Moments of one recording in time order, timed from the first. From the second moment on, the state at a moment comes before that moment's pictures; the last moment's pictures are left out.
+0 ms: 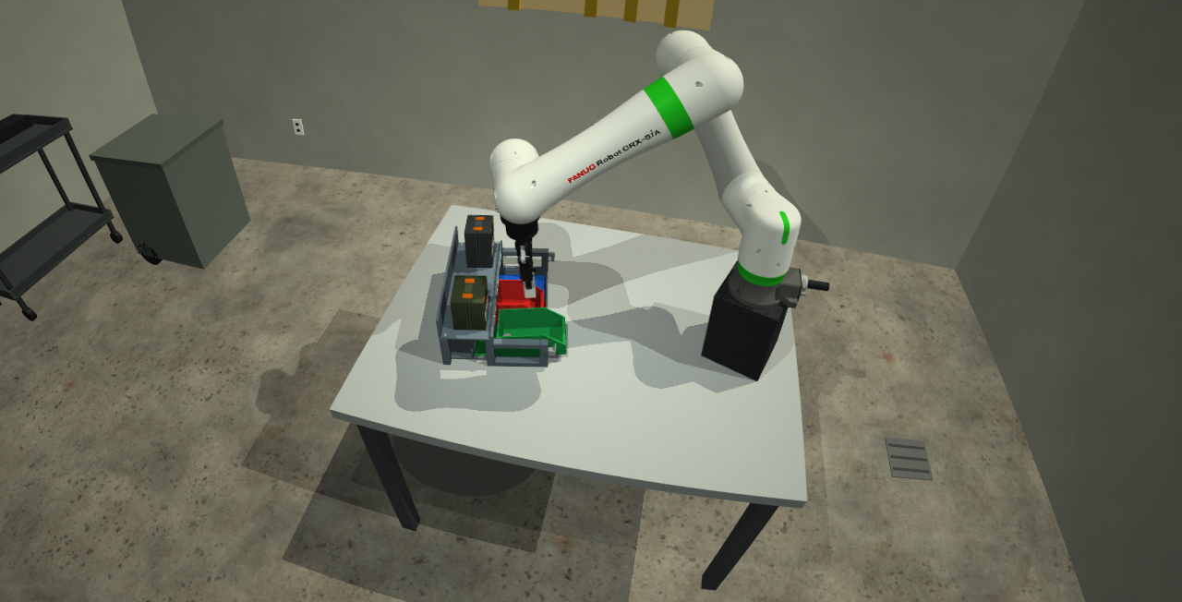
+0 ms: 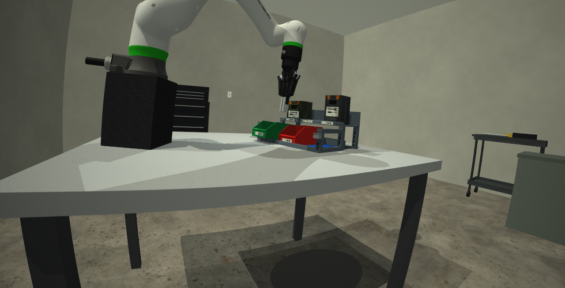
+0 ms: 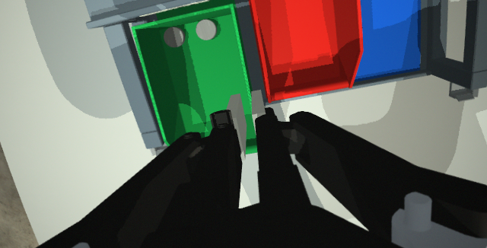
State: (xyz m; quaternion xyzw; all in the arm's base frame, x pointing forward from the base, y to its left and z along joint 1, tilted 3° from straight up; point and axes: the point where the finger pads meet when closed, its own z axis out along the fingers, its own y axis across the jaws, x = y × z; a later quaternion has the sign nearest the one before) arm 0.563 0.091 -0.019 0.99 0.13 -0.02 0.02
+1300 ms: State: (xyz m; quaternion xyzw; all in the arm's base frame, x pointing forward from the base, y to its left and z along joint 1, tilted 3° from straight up) arm 0.562 0.092 0.000 0.99 0.13 -0.02 0.02
